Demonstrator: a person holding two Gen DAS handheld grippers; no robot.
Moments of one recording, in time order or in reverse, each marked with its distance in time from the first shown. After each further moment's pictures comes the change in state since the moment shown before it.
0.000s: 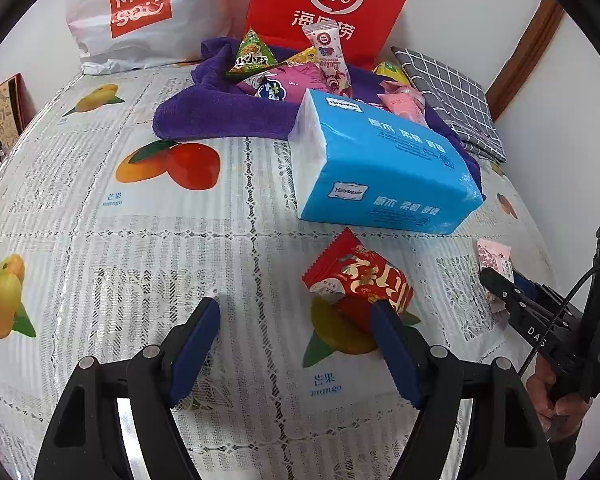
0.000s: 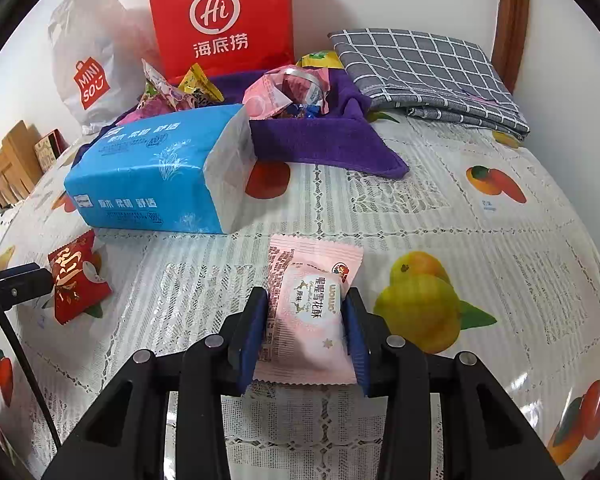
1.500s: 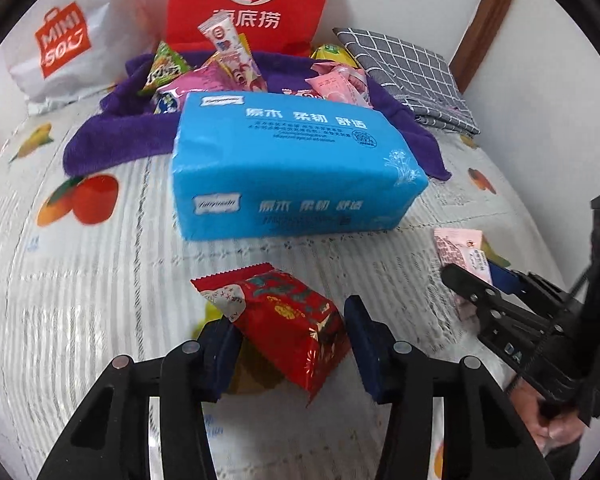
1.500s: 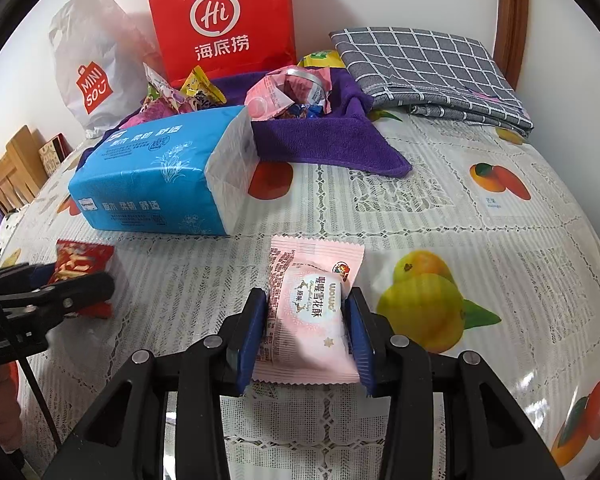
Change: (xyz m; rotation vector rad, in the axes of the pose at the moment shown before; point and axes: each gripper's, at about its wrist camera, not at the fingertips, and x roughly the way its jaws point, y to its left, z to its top) left arm 0.022 -0.063 0.004 0.120 0.000 -0.031; right arm 0.000 -0.004 -0.001 0.018 -0.002 0.030
